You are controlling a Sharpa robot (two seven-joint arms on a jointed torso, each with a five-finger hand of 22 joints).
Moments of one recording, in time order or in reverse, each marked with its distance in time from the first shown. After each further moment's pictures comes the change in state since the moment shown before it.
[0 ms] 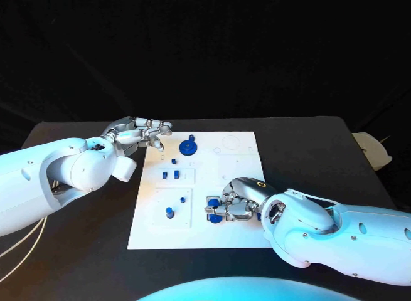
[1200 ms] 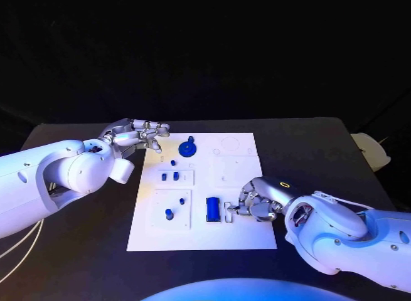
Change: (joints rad) left arm 0.000 -0.011 0.000 0.002 0.000 0.000 -0.001; left_hand -0.004 0.004 0.000 0.000 0.000 0.000 0.000 0.000 0.000 0.000 0.000 0.000 0.000 0.000 0.000 0.000 0.000 0.000 0.000 0.000 0.000 -0.001; right arm 0.009 -0.181 0.001 0.101 -0.024 -0.030 0.010; right_hand 0.190 0.009 0.020 -0.040 0.105 -0.031 0.011 -0.027 0.004 0.002 0.002 0.000 0.000 0.004 -0.004 0.000 0.000 0.000 0.000 0.000 -0.019 0.001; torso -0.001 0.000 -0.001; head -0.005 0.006
